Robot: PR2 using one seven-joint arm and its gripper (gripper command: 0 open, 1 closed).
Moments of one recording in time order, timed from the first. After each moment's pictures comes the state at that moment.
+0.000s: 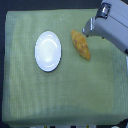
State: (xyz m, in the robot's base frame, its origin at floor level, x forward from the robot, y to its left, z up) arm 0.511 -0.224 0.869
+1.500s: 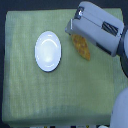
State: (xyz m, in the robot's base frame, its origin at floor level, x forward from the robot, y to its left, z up) arm 0.559 -0.129 0.751
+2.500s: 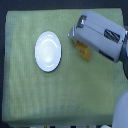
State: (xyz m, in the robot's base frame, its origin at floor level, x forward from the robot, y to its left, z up) arm 0.537 -0.144 0.716
